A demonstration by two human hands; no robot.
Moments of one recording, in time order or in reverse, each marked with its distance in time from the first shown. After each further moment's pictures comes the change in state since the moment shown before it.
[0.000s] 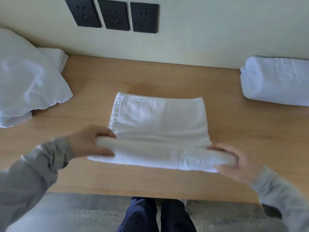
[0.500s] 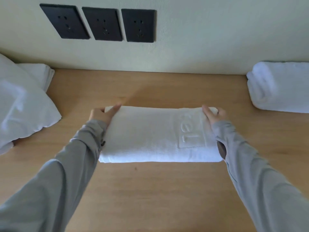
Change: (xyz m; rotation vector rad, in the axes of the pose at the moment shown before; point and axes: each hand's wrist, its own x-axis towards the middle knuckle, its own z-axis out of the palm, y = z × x) left_hand 0.182 -0.038 -0.026 -0.428 0.603 -0.508; right_hand 0.217 0.039 -0.010 0.328 0.664 0.428
